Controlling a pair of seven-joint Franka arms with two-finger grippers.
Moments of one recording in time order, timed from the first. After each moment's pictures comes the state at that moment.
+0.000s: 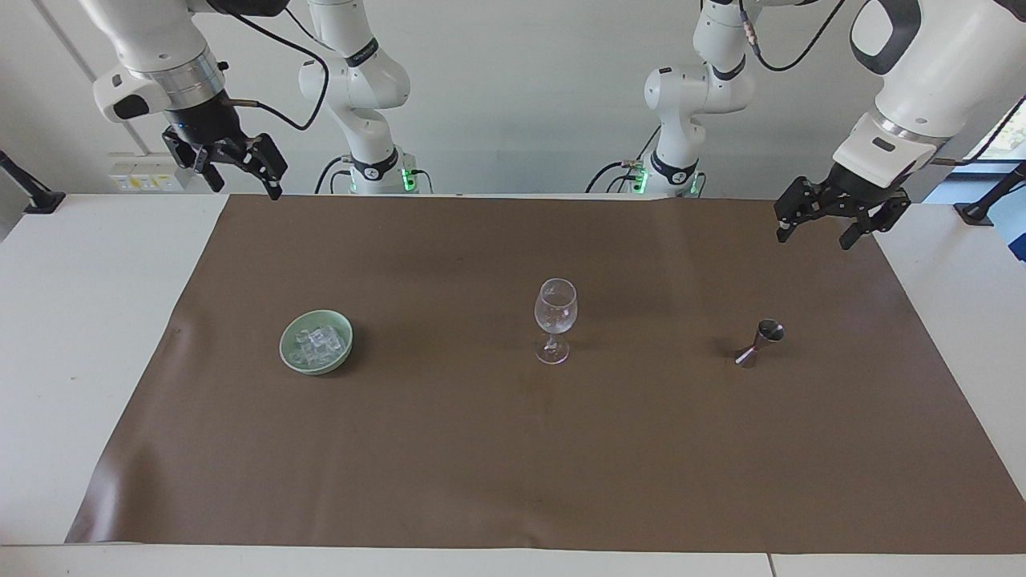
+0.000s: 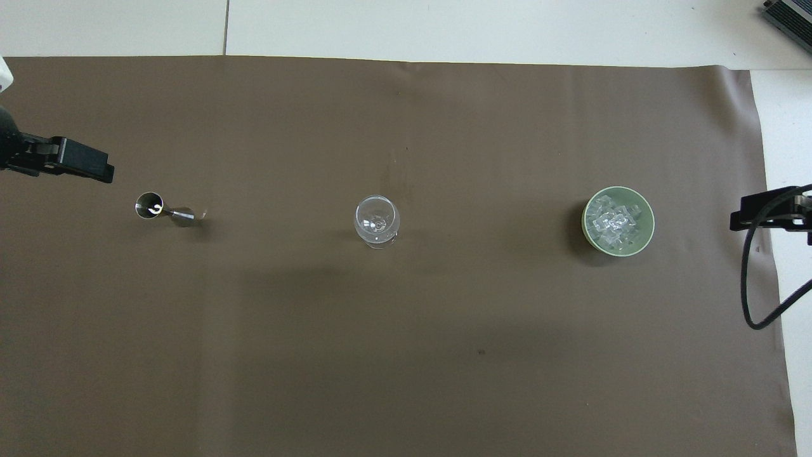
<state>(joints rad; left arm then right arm) -0.05 0.10 -0.03 -1.42 -0.05 1.56 0.09 -0.06 -0.09 -0.01 -1.60 0.01 1.51 0.14</state>
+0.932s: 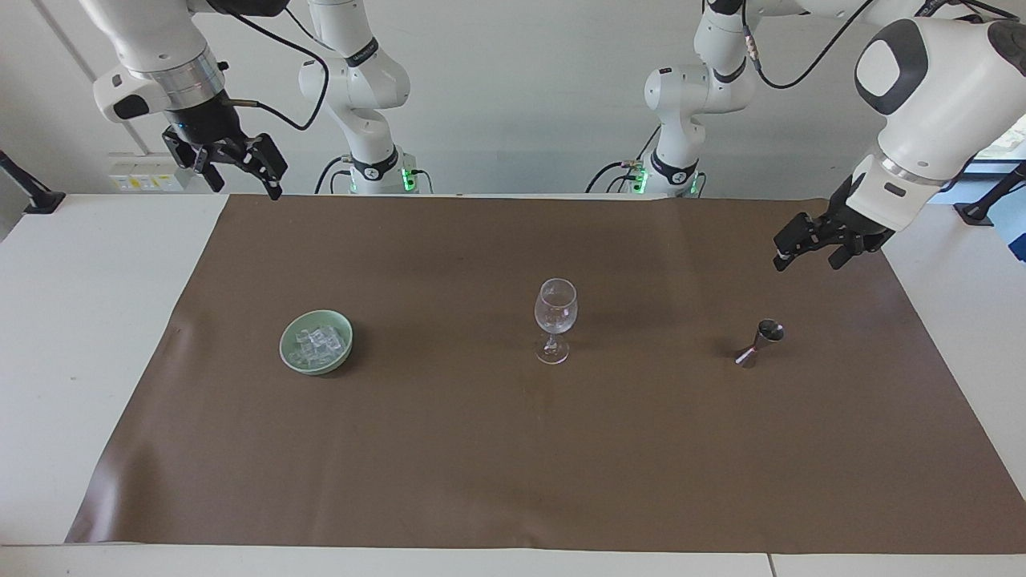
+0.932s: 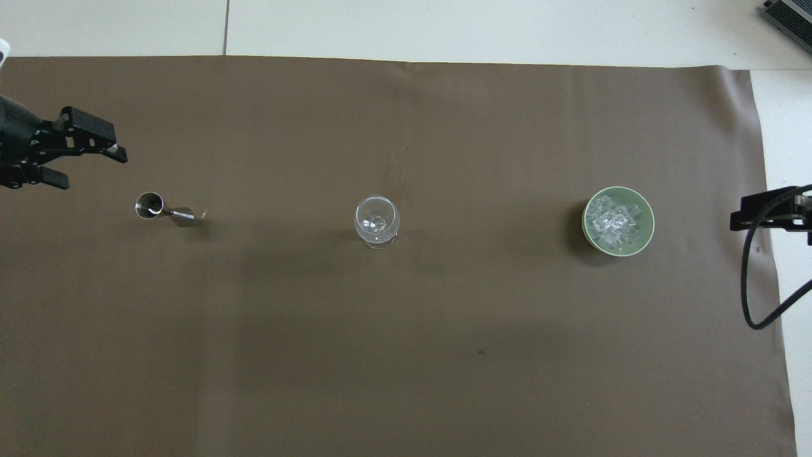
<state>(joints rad) 0.04 0.22 -0.01 -1.42 -0.20 1.59 -0.29 -0.06 -0.09 -0.01 -1.60 0.01 1.51 0.14</state>
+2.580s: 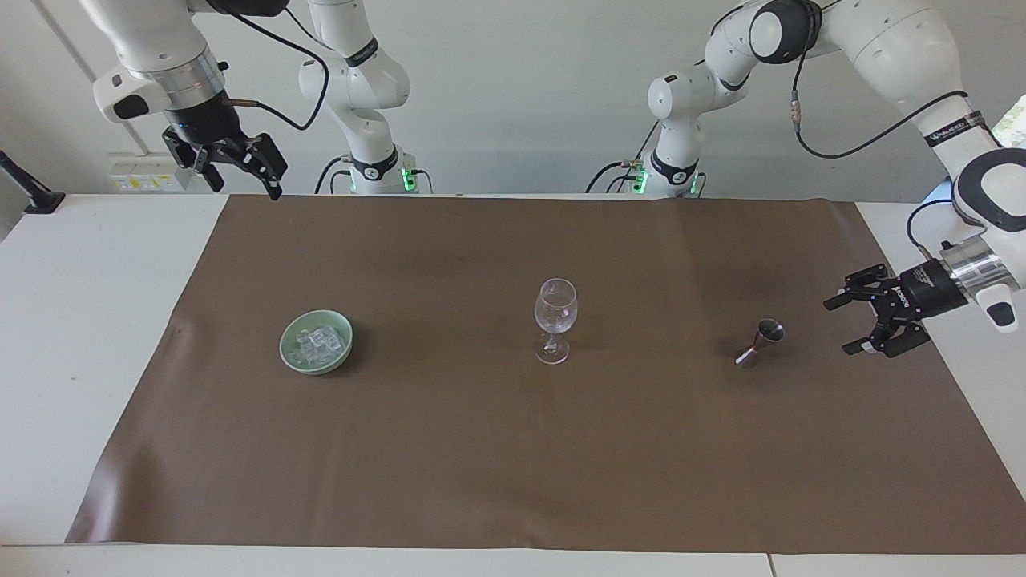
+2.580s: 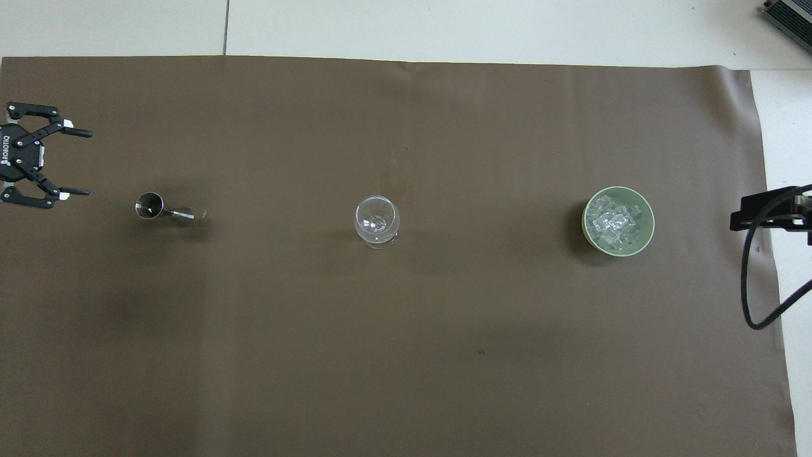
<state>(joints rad) 0.32 0.44 -0.01 -1.47 -0.70 1.66 -0.99 -0.06 -0.09 -0.01 -1.60 0.01 1.51 0.14</state>
